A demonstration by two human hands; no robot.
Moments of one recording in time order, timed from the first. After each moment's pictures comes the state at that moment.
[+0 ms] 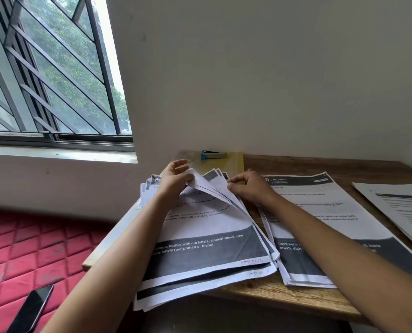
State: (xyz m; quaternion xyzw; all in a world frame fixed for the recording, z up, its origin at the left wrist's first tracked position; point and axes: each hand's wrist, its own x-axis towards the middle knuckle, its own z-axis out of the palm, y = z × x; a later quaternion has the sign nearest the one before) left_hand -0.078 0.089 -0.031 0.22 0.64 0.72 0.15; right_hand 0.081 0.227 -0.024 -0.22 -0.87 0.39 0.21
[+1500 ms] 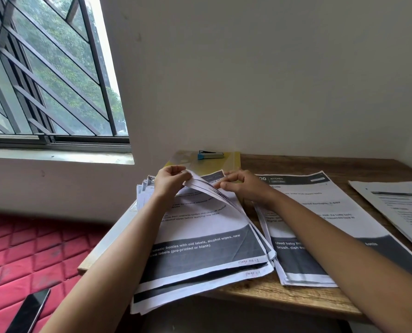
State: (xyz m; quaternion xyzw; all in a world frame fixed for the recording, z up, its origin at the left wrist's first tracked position) left_hand -0.082 0.090 -0.035 0.21 0.67 0.70 0.11; right_hand 0.086 0.225 -0.017 -0.11 -0.87 0.44 0.17
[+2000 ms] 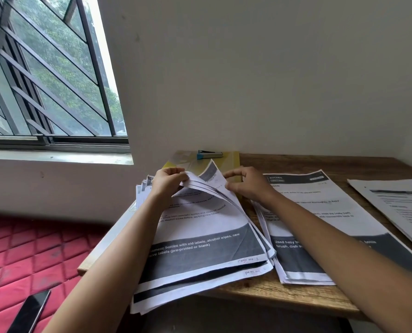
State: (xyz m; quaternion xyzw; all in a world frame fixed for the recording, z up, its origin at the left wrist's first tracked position) left_hand -0.088 0.089 -0.034 0.19 0.69 0.69 0.14; right_hand 0.087 0.226 -0.016 -0.19 -0.86 0.40 0.24
